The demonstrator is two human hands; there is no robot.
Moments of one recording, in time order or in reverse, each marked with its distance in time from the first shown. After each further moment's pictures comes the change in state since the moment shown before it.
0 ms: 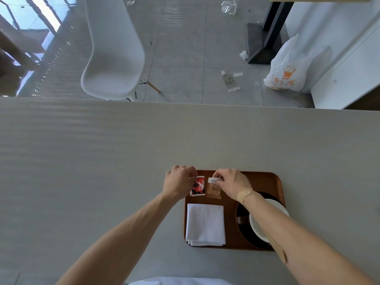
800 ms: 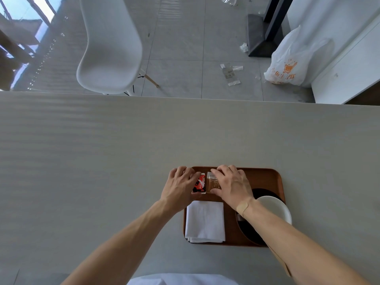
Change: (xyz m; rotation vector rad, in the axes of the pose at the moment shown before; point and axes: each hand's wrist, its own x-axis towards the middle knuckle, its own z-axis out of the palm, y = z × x) left_hand -0.023 -0.016 0.020 0.348 0.042 0.342; right_hand -0.015 0.008 0.025 -0.384 0.159 -0.213
